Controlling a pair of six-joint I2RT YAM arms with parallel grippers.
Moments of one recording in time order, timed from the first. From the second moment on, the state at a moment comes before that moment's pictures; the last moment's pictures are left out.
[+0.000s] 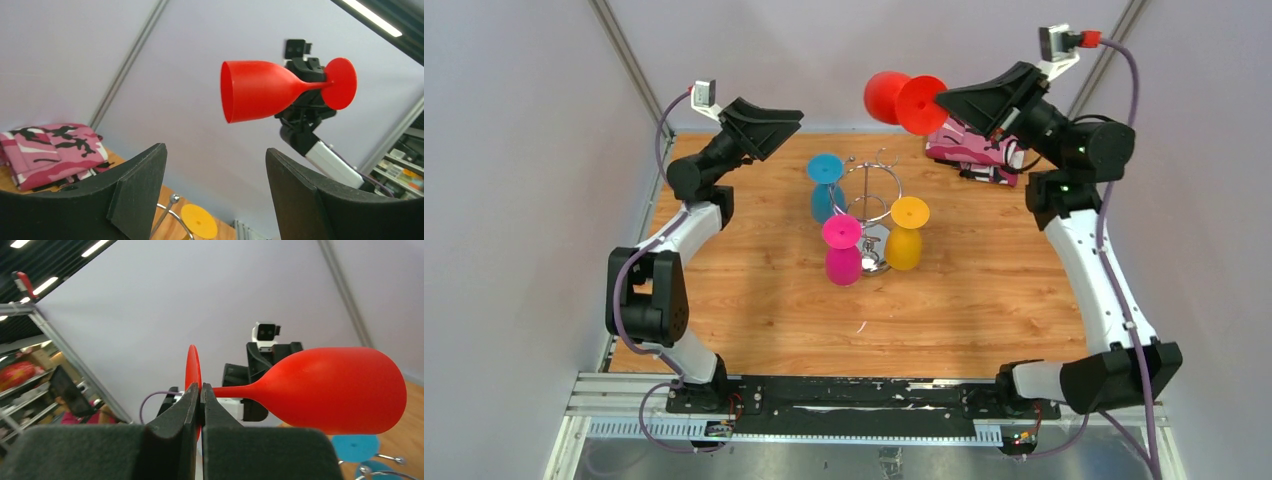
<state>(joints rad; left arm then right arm) -0.09 1.61 1.09 1.39 0.80 -1.37 0.12 1.26 1.43 0.66 -0.90 1.28</state>
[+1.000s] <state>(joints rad) -0.09 1.33 0.96 1.51 0.82 -1.45 0.43 1.75 1.59 1.38 -0.80 1.79</state>
